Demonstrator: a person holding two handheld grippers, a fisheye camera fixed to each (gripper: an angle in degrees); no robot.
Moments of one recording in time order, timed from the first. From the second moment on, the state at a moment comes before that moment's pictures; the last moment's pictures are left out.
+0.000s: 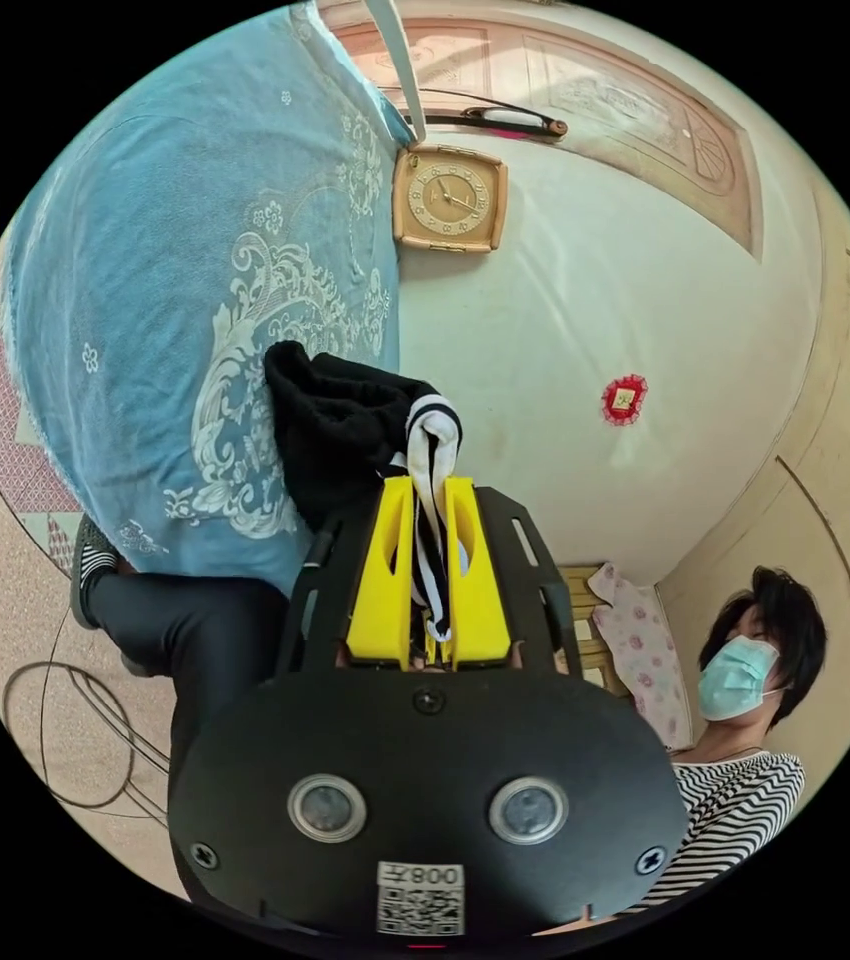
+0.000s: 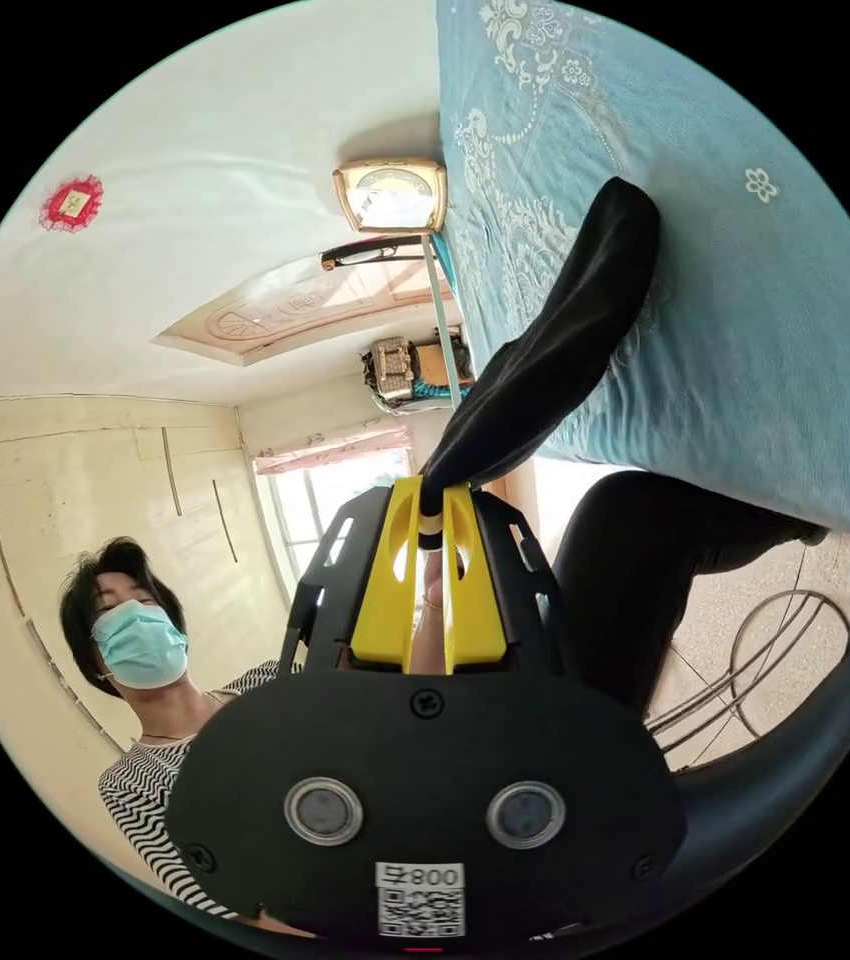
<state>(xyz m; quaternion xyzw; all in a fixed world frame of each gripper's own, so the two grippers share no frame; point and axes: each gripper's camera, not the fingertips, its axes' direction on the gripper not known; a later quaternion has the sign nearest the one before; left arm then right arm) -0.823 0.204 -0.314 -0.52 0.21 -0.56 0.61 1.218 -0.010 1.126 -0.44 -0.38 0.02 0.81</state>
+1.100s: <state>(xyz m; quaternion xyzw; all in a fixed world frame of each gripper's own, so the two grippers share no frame) -0.442 0.348 -0.377 -0.62 0.38 -0.46 0.52 1.389 0.022 0.750 -0.24 -0.49 -0.02 0.84</state>
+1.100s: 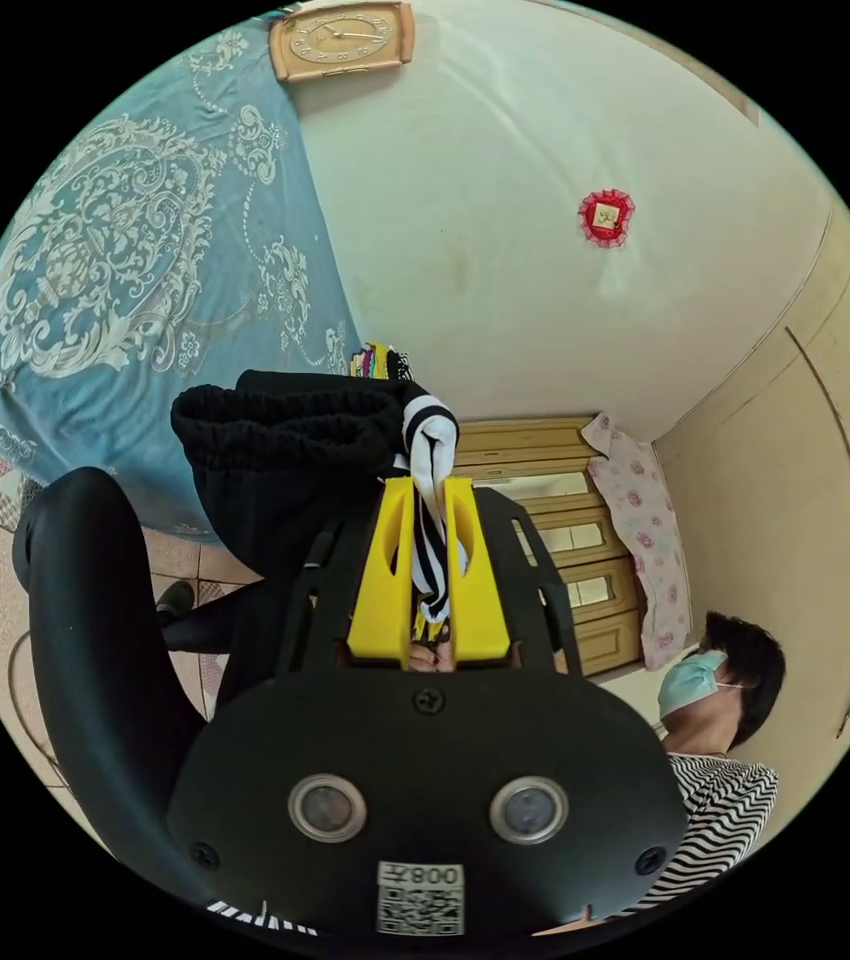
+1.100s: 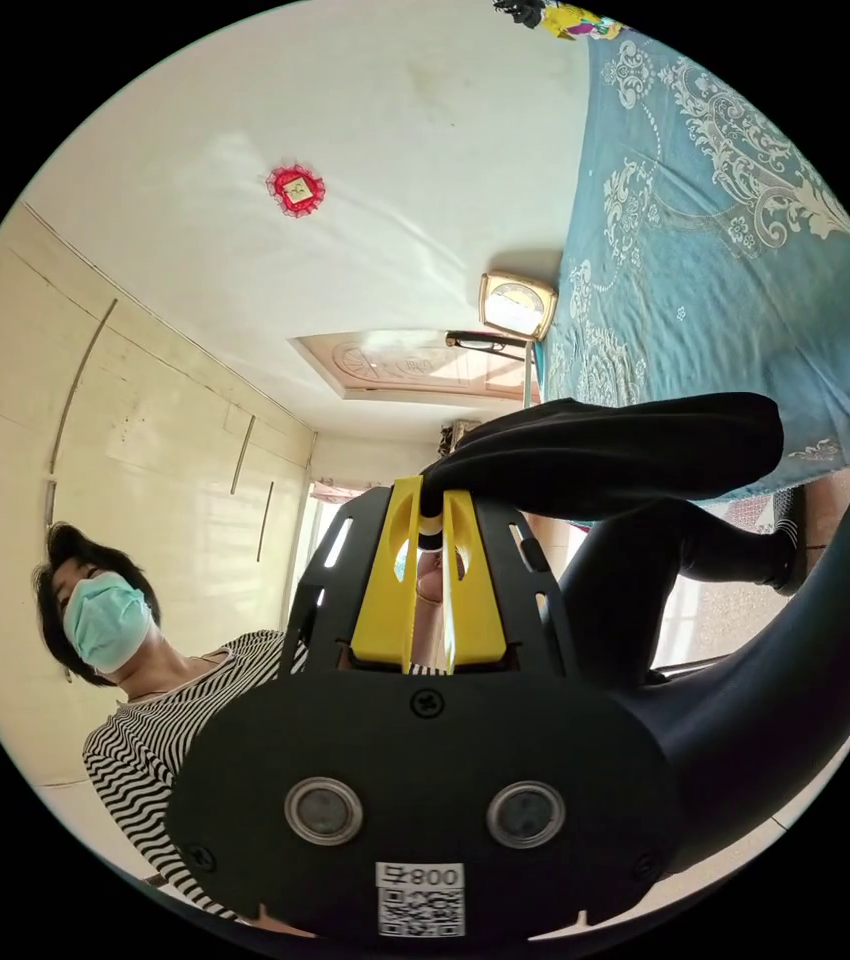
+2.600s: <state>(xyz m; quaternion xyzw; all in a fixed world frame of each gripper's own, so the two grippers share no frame) 0.479 0.904 -0.269 -0.77 0.54 -0.26 0.20 1.506 -0.314 0.191 0.07 -0.32 0.13 0.94</state>
